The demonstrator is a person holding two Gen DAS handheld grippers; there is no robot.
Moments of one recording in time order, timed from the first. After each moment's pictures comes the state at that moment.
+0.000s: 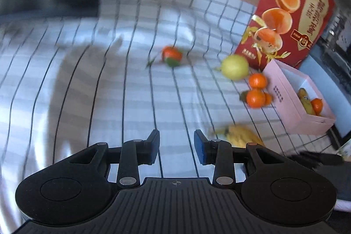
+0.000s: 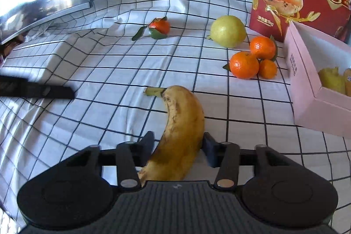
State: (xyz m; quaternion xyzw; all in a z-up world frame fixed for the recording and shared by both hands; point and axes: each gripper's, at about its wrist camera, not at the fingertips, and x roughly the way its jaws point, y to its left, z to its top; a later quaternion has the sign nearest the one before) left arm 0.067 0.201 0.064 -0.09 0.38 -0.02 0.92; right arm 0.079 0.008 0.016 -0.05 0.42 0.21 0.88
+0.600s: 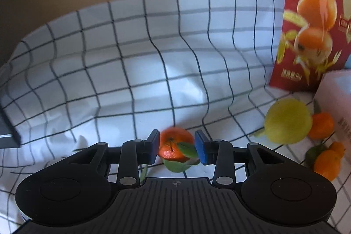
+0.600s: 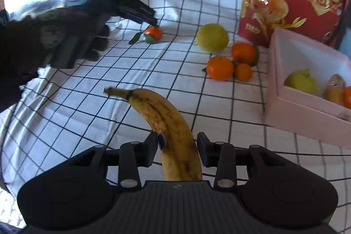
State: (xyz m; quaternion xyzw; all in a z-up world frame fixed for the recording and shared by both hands) left arm 0.259 0.177 0.030 0.08 0.35 0.00 0.93; right arm 0.073 -0.041 0.021 -0.05 0.41 0.25 0.88
